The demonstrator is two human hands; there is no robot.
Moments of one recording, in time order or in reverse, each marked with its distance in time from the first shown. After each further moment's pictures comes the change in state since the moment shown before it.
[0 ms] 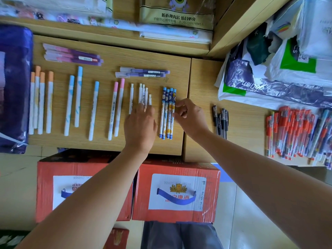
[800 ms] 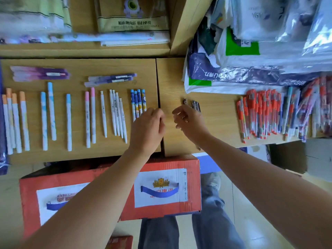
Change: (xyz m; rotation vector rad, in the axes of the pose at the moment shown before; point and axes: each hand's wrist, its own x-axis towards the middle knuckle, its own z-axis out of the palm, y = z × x) left_hand -0.014 0.077 -0.008 -0.219 -0.027 0.295; right_hand -0.048 0.039 -0.054 0.147 0.100 0.149
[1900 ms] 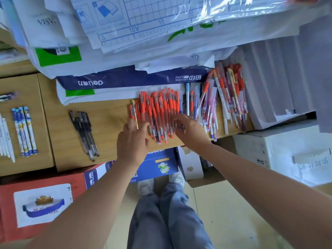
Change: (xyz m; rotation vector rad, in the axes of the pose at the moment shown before) left_hand 0.043 0.281 0.159 0.324 -0.227 -0.119; right_hand -0.024 0.238 -0.276 -0.209 -0.041 -0.124
